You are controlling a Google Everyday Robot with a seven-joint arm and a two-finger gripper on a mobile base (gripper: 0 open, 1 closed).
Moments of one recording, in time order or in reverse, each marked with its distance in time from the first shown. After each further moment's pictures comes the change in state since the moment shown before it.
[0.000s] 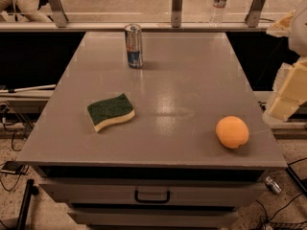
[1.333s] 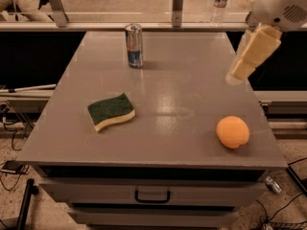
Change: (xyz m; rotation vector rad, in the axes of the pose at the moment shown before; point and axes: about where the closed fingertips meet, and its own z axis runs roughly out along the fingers) arm -0.059 -0.066 0.022 0.031 -0.217 -0.062
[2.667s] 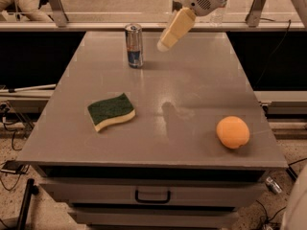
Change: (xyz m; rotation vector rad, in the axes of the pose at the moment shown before) arm -0.112 -0.098 0.122 -0.067 -0.327 0.024
